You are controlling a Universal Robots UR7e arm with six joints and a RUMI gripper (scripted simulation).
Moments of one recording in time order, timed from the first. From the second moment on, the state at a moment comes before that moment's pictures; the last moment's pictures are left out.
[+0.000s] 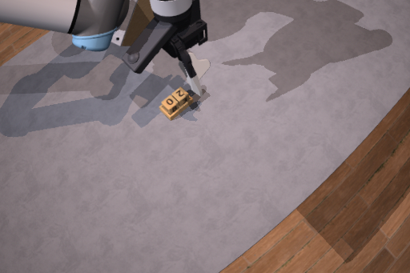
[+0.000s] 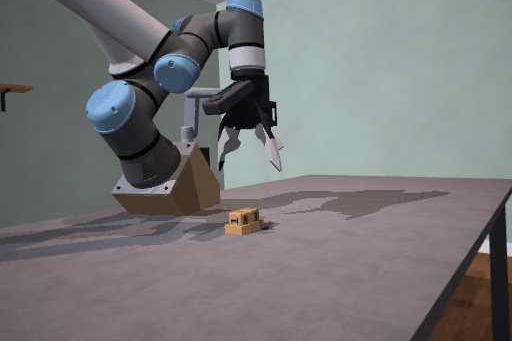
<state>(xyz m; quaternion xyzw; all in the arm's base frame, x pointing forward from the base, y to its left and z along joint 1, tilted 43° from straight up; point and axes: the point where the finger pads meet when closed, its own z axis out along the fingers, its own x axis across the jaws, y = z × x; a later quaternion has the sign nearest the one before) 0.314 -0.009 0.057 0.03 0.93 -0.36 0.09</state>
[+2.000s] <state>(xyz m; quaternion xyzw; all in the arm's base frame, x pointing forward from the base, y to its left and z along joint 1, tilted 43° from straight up) 0.315 -0.010 0.056 0.01 0.93 -0.36 0.08</state>
